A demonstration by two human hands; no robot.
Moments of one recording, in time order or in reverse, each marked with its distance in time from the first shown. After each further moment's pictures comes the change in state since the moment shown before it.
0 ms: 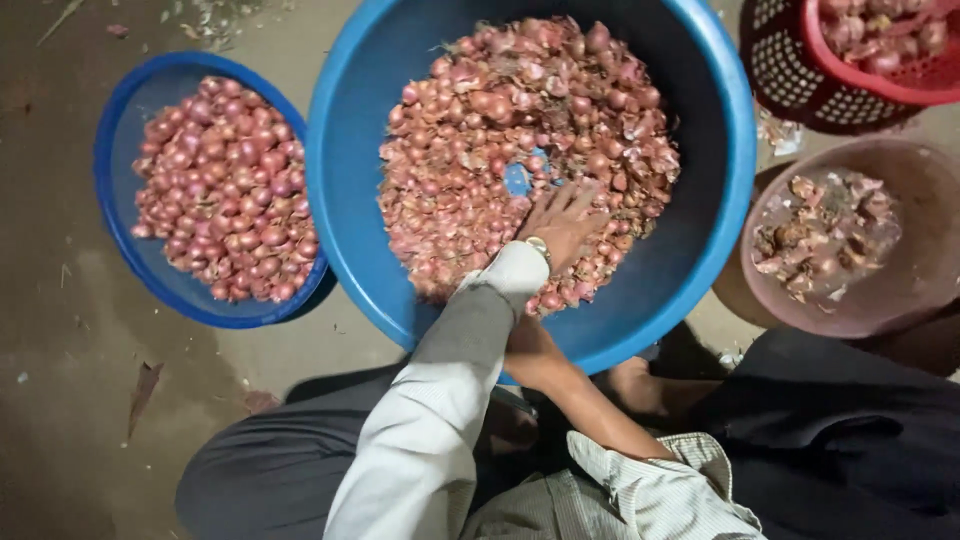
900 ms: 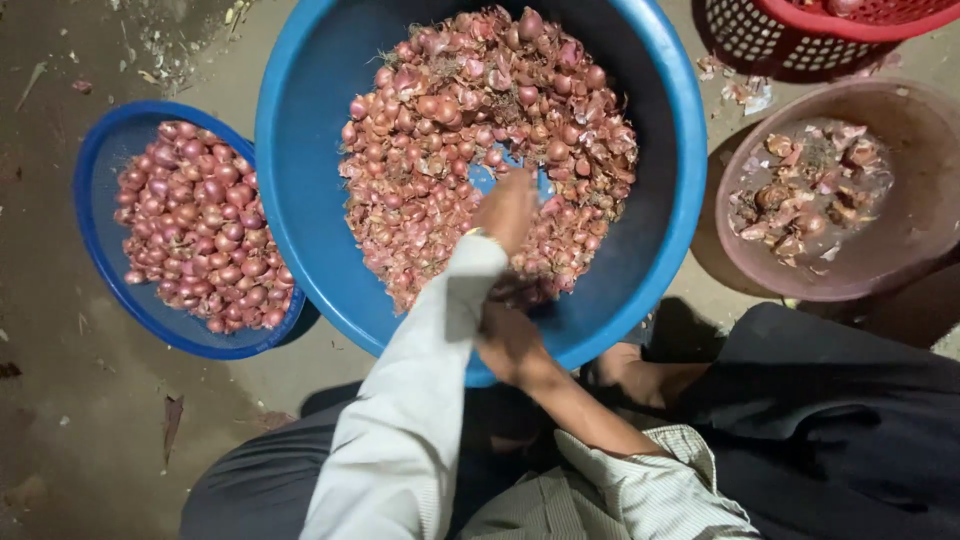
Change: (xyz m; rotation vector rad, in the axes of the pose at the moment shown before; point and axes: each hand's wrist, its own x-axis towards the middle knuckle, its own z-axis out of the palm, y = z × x) left_hand 0.011 -0.025 0.021 -0.033 0.048 -0.316; right_hand -0.004 -0.040 -0.021 -0.005 0.025 0.026
